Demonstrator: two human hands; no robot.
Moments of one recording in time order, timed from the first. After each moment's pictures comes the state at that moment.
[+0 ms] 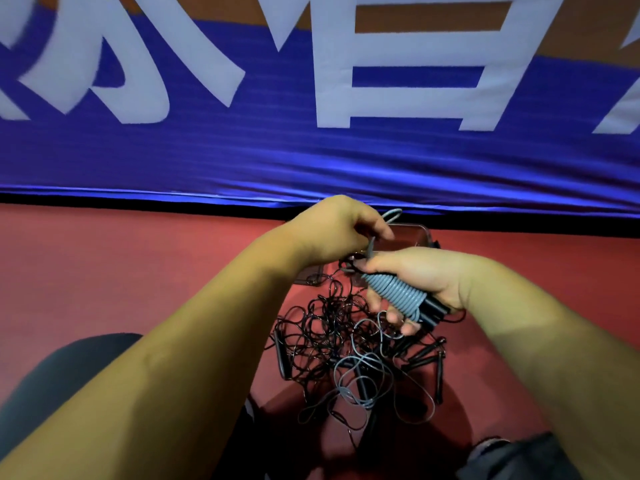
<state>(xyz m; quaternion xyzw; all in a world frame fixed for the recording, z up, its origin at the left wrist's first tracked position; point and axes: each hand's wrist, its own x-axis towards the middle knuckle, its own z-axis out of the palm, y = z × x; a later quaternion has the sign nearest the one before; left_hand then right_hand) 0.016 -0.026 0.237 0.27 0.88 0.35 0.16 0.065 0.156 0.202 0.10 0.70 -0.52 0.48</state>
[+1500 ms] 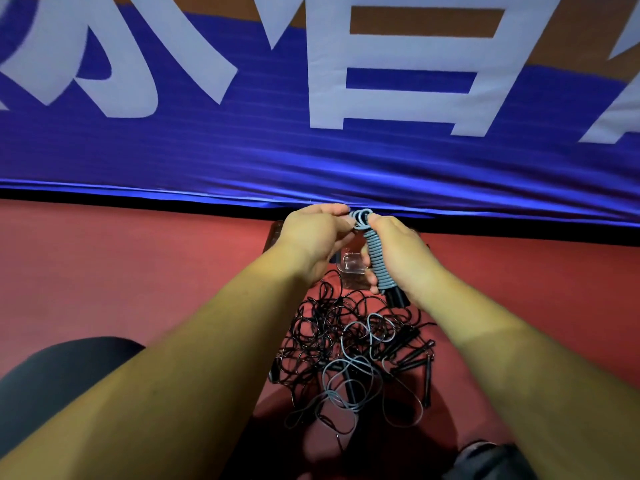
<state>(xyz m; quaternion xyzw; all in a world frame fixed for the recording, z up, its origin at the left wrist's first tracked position) 0.015 -0.006 0.201 -0.18 0.57 0.79 0.14 0.050 0.134 0.188 0.12 0.71 -0.69 0.11</state>
